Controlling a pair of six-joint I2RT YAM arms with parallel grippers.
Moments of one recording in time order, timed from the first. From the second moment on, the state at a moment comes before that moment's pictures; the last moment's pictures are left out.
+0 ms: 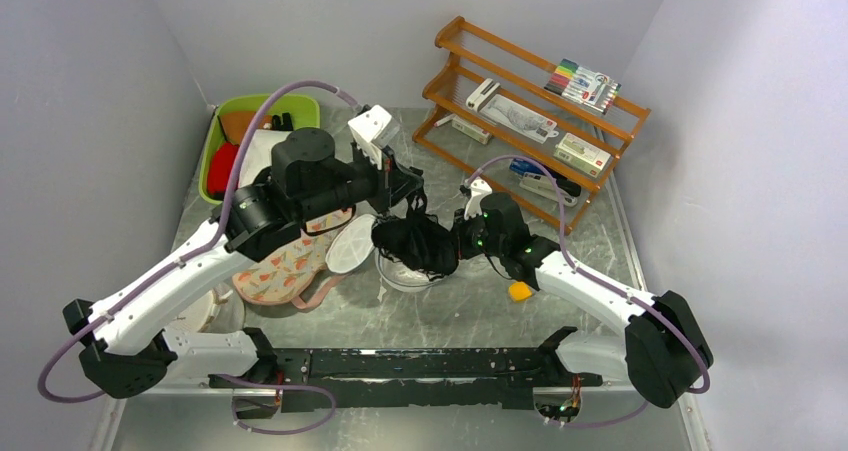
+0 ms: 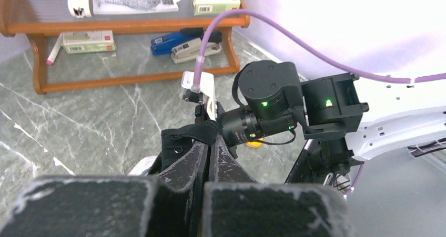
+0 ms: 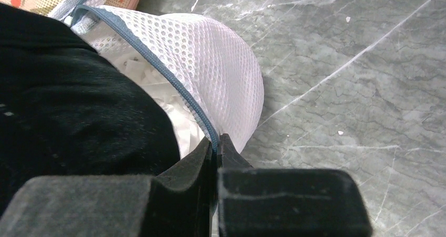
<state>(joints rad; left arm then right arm) -0.93 1.20 1.43 -0.42 0.08 -0.21 0.61 1.18 0.61 -0.02 -0.17 0.30</state>
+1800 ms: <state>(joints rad) -0.42 1.49 2.13 -0.75 0.05 -0.25 0.61 1.21 0.69 -0.08 -0.21 0.27</state>
